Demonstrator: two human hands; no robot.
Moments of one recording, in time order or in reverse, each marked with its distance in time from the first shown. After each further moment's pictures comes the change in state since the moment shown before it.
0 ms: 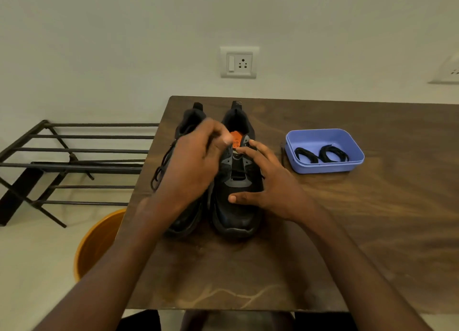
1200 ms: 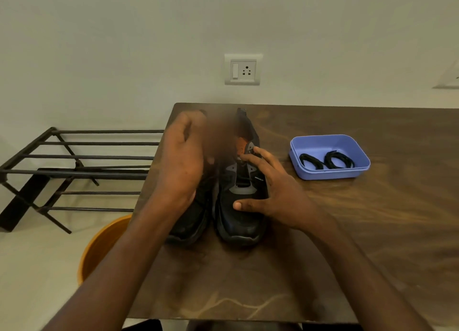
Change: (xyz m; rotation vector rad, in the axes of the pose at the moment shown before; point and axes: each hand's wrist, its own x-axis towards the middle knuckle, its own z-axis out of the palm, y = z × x) left_hand 0.009 0.014 -0.008 -0.624 0.200 -0.231; right_hand 0.001 -0.001 0.000 -0.030 -0.014 0.009
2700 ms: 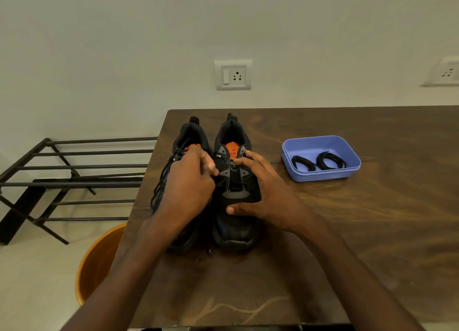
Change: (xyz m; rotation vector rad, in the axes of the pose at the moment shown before) left_hand -0.012 -0.010 0.005 0.745 -0.080 -0.186; right_hand -0.002 -0.011 -0.004 0.086 0.006 0.024
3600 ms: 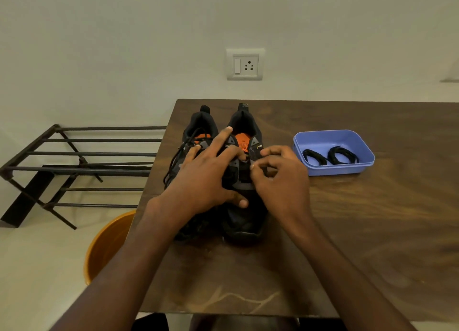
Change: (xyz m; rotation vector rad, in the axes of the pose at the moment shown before) left_hand 0.016 -0.022 0.001 0.527 -0.338 0.381; right_hand -0.002 -0.031 0.021 -0.015 0.572 0.135
